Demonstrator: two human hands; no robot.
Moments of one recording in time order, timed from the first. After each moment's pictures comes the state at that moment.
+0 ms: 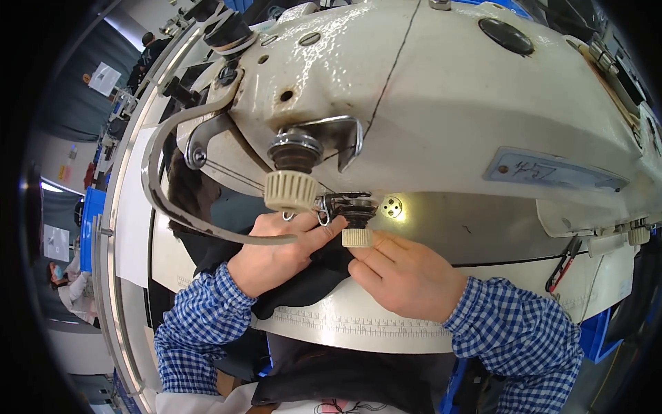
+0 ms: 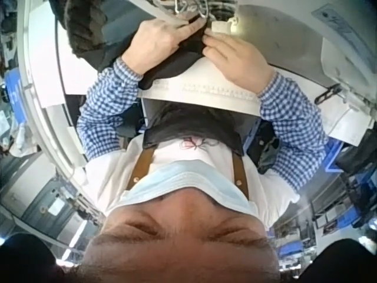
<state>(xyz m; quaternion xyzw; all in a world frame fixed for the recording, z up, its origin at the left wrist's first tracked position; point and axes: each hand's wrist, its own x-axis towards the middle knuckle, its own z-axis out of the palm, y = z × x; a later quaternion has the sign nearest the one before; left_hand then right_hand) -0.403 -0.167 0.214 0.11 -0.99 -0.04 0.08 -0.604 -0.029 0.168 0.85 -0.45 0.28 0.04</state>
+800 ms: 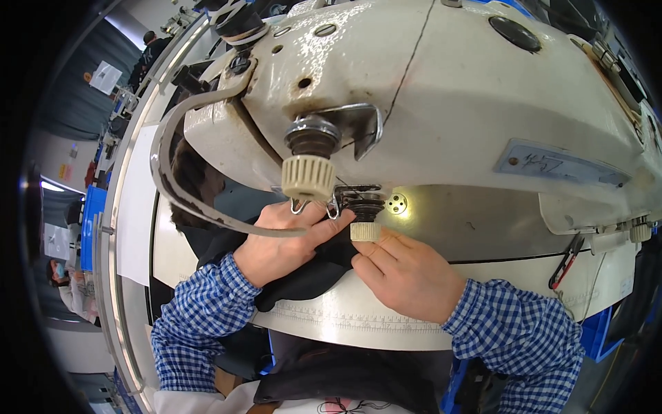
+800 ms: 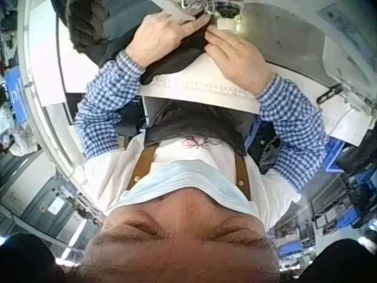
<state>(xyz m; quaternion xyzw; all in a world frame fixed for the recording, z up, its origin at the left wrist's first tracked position) -0.406 -0.175 0.213 0.07 -0.99 0.00 0.11 -0.594 -0.026 0.171 0.83 -0.48 0.27 0.05</state>
